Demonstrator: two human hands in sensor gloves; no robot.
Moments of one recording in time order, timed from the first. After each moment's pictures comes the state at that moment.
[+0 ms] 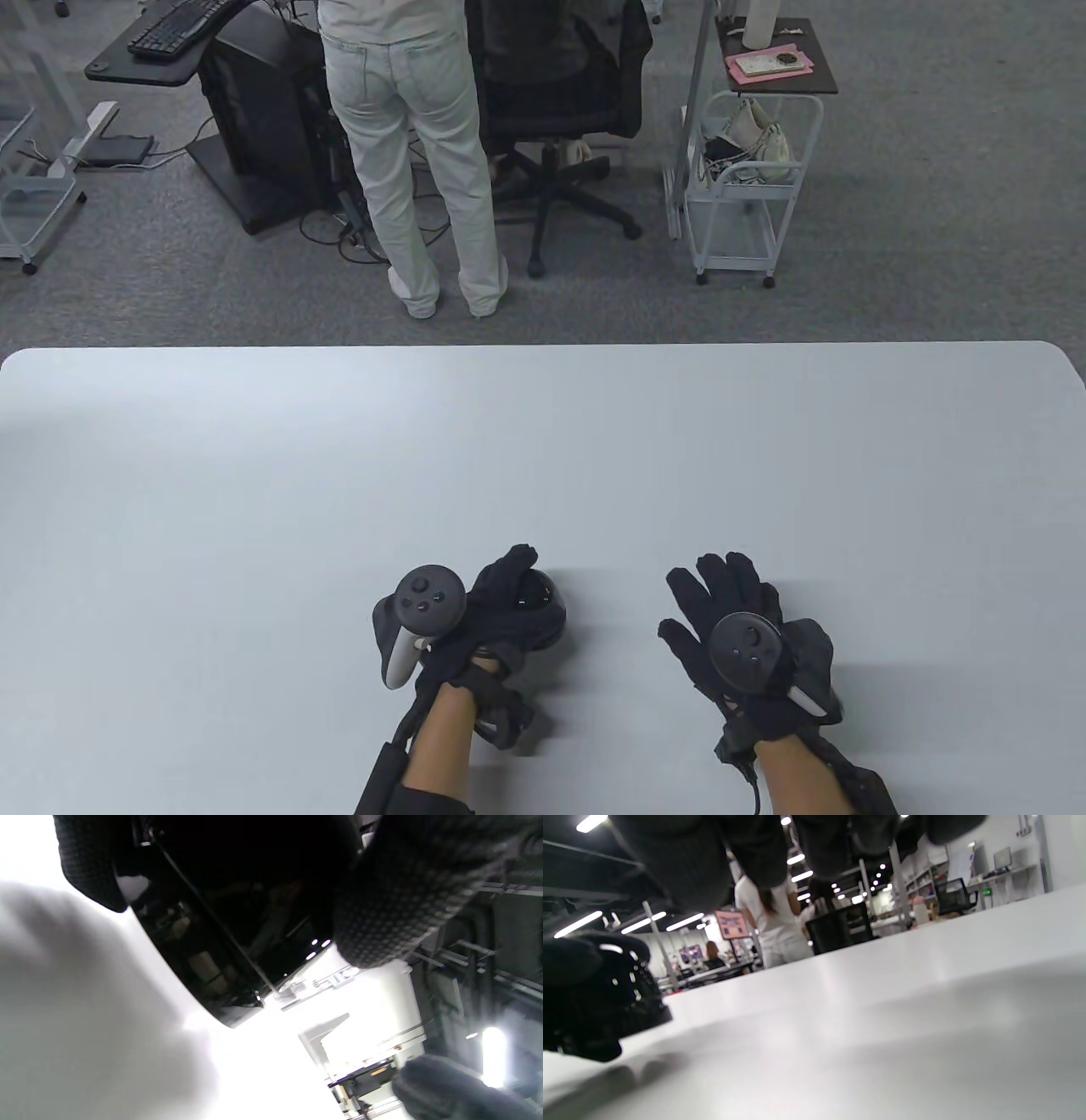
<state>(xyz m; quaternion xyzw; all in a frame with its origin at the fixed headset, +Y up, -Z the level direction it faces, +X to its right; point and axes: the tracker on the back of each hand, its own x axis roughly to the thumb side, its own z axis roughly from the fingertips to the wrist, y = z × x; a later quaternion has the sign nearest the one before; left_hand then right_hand) -0.132 -0.757 -0.331 -0.05 -0.12 0.51 0.85 0.177 -0.721 -0.284 0.13 -0.02 0.98 0.18</state>
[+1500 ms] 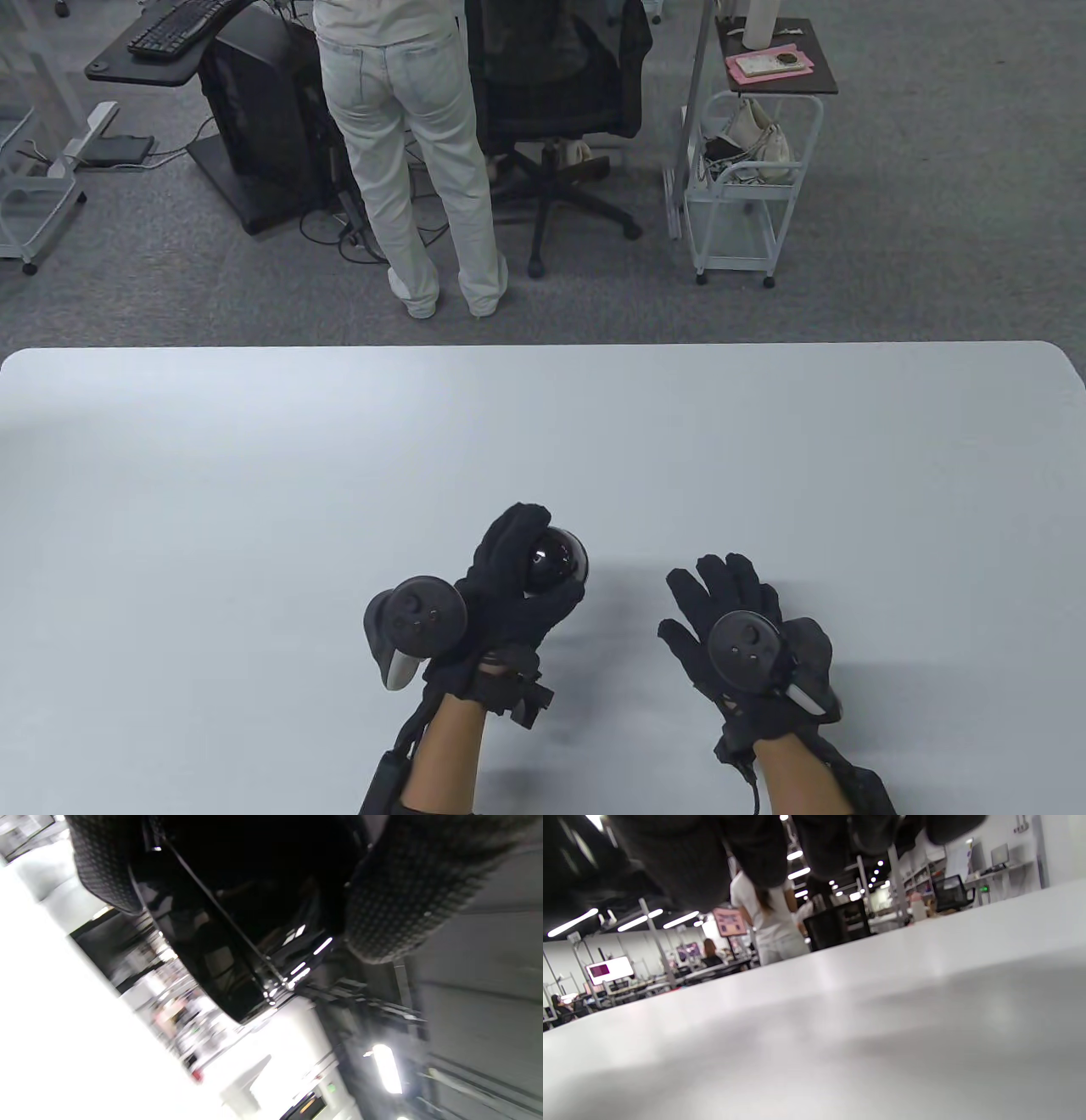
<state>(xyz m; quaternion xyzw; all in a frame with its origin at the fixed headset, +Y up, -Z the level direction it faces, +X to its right) -0.120 -0.725 -0.319 0.06 -0.18 0.52 0.84 0.176 -0.724 -0.285 0.13 -0.01 0.98 0.17</state>
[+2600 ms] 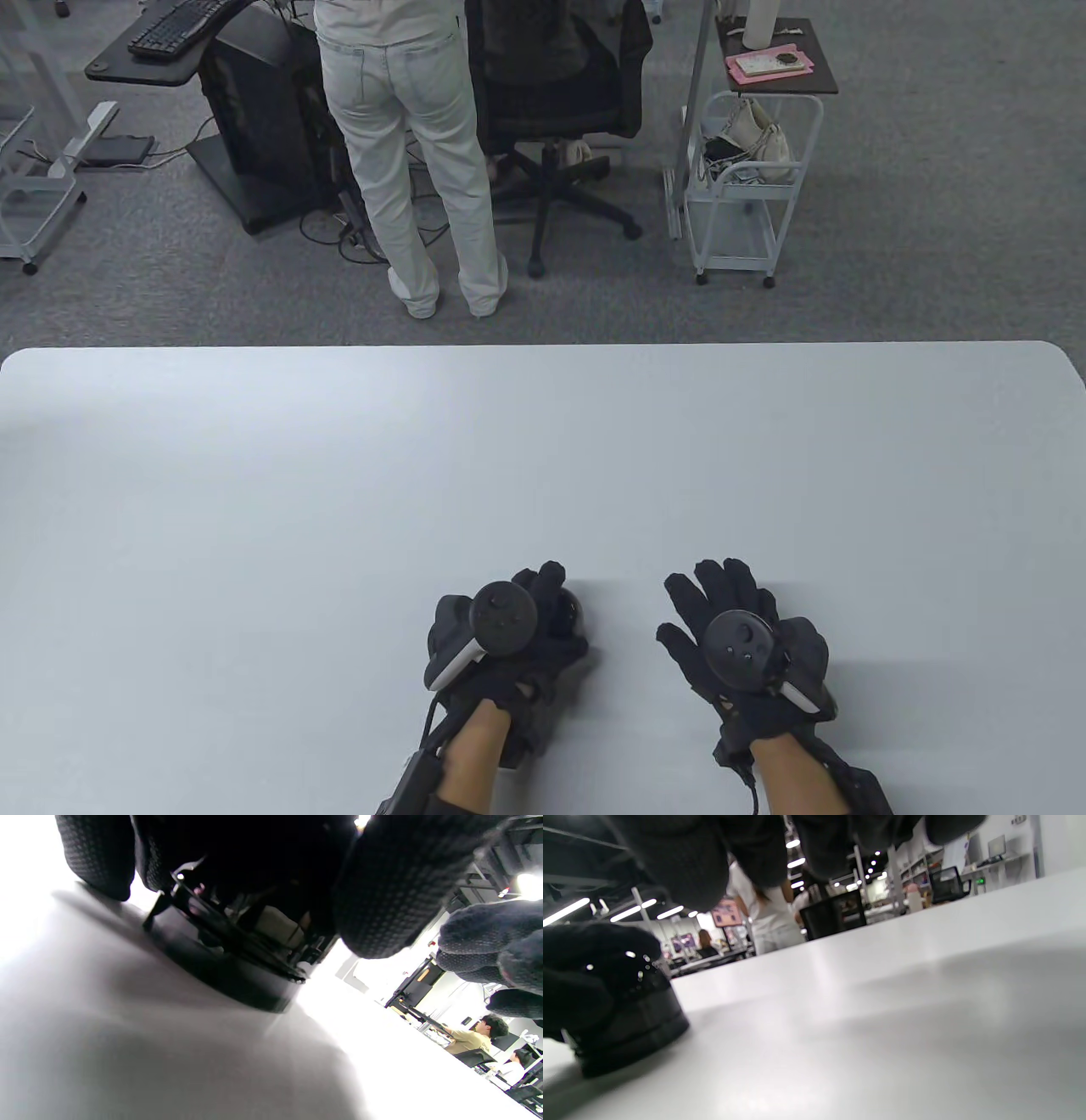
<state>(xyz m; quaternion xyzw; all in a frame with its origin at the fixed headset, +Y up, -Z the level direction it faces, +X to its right) -0.092 -0.767 -0.321 -0.07 -0.15 0.27 0.95 0.174 -0.728 -0.286 0.12 0.00 0.98 0.17</state>
